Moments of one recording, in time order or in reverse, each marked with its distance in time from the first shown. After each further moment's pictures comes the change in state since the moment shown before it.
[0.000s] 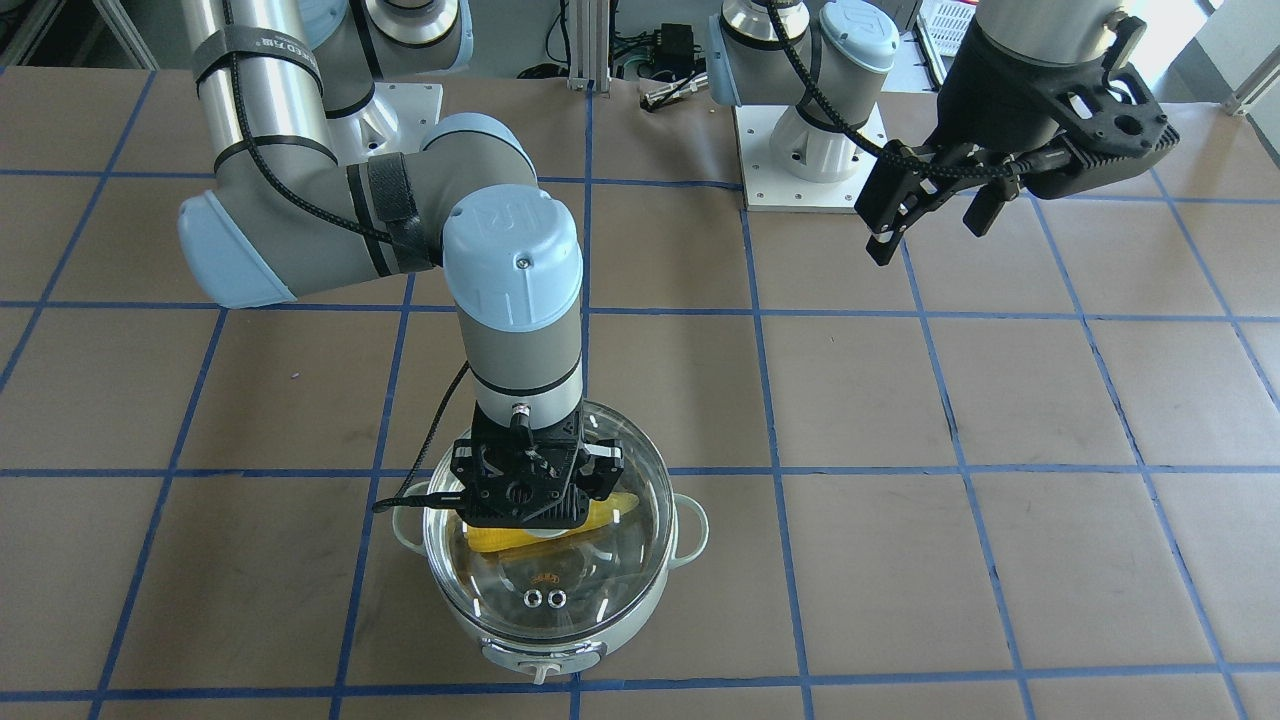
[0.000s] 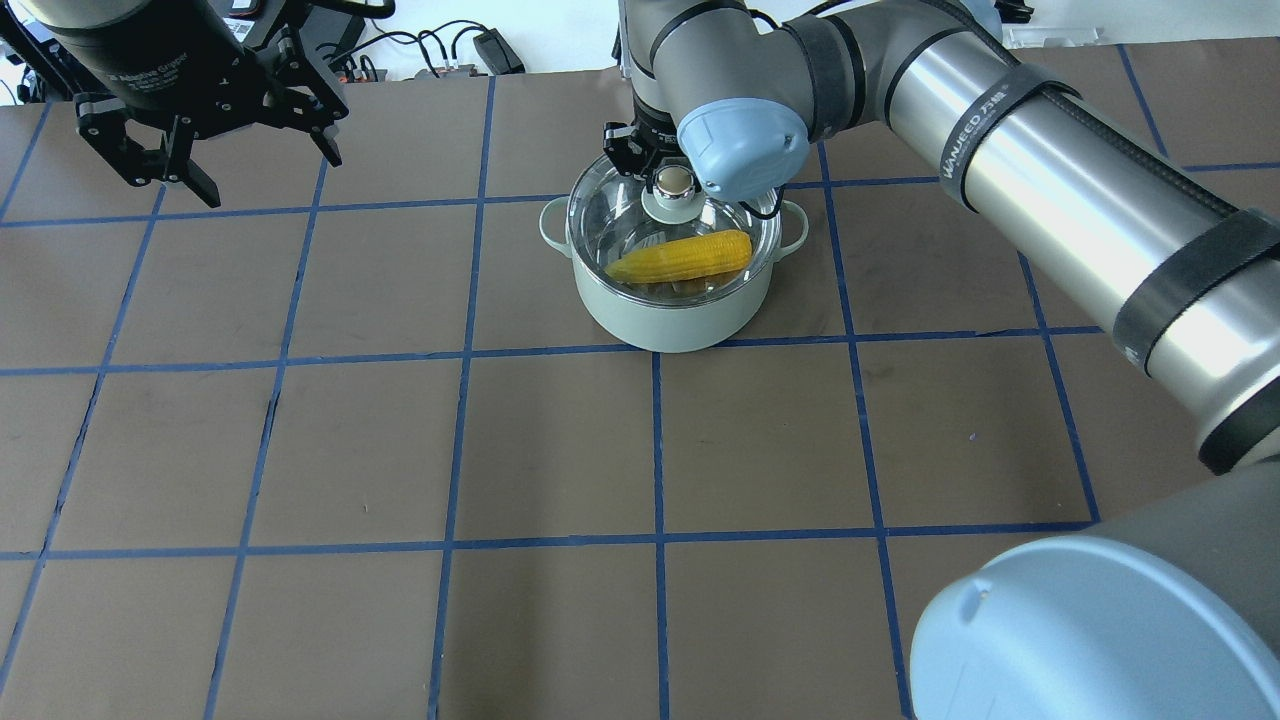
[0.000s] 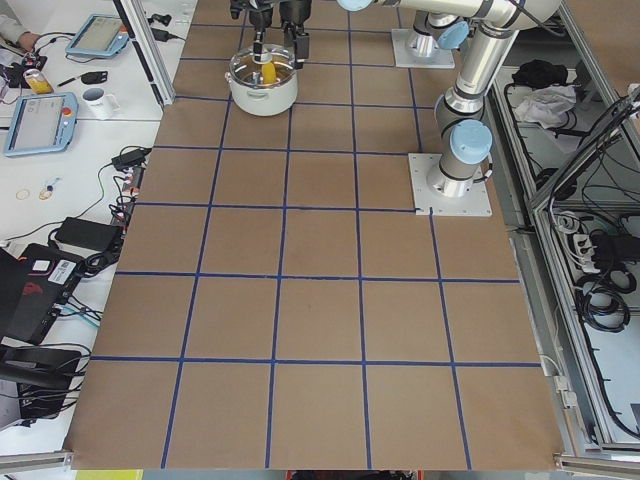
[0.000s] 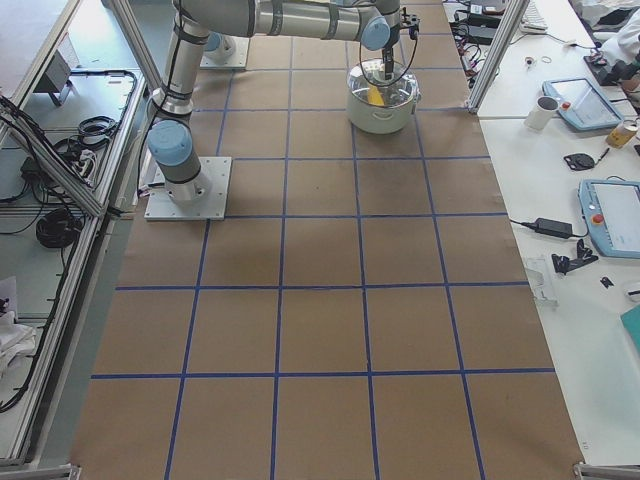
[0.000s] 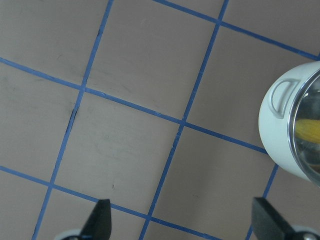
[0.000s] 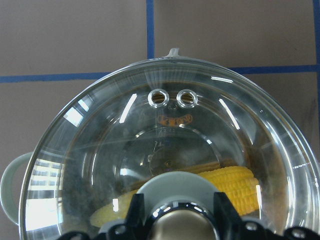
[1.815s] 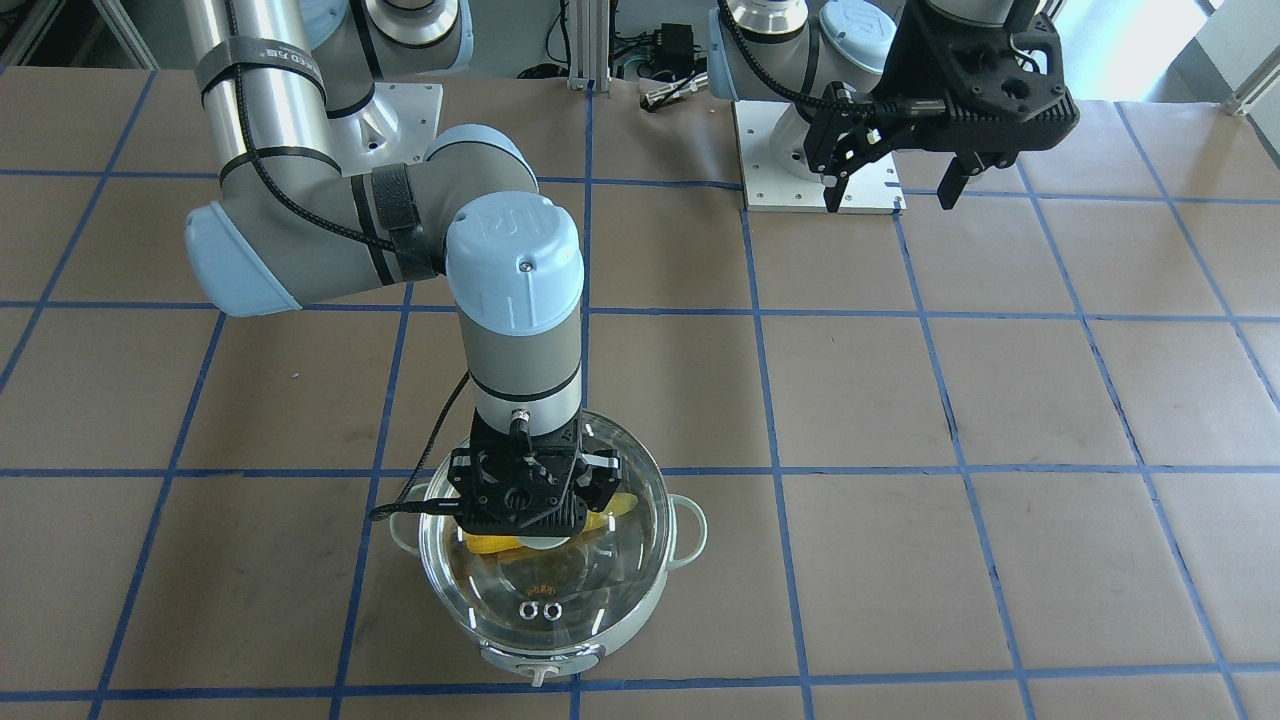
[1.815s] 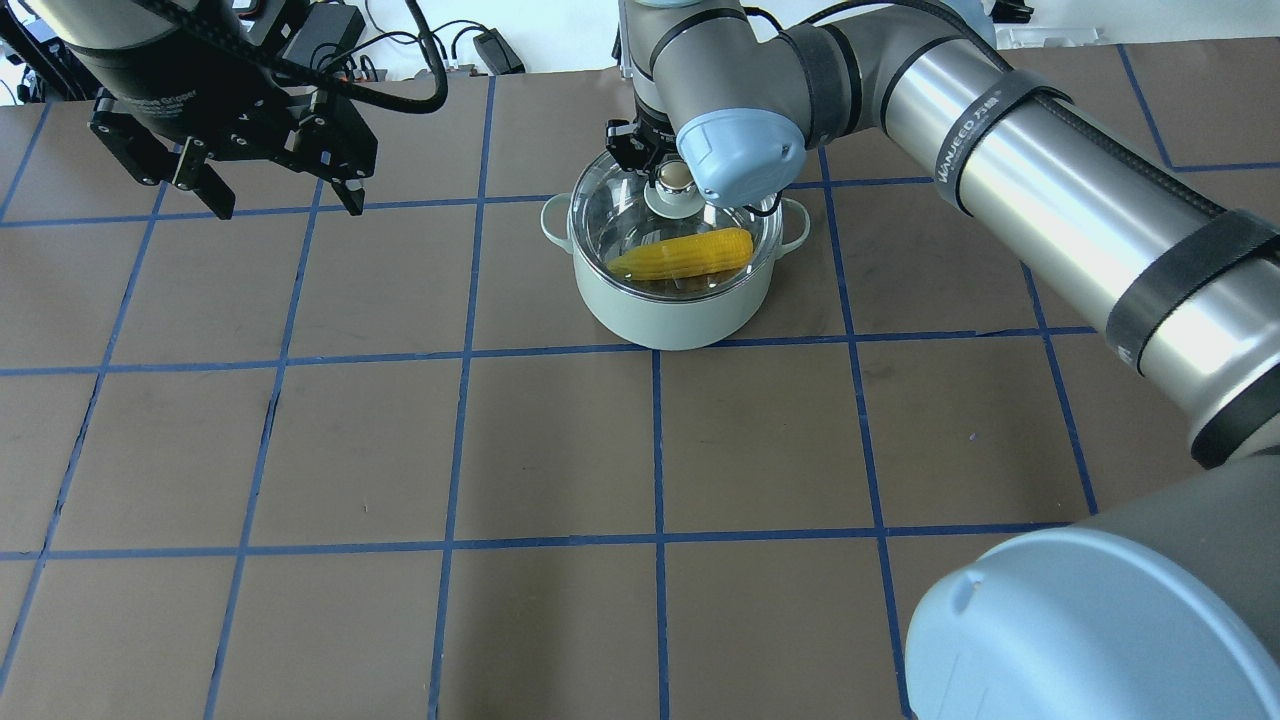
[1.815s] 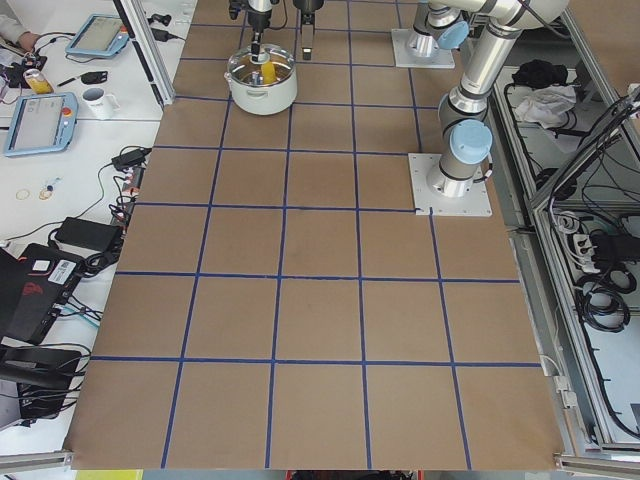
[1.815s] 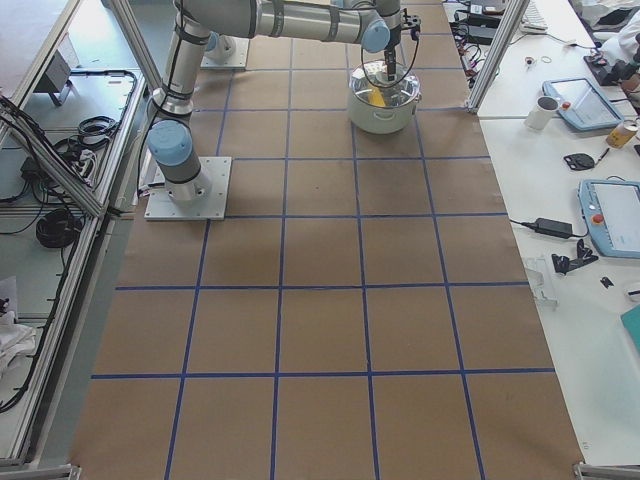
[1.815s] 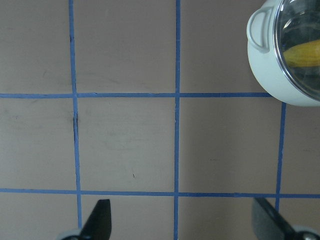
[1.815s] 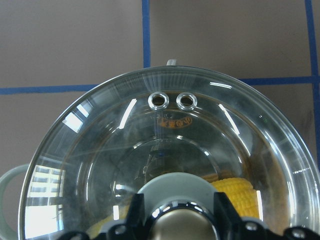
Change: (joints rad) left arm -0.073 0.032 0.002 -0.077 0.039 0.264; right arm 0.000 0.008 0.008 -0.047 -0.022 0.001
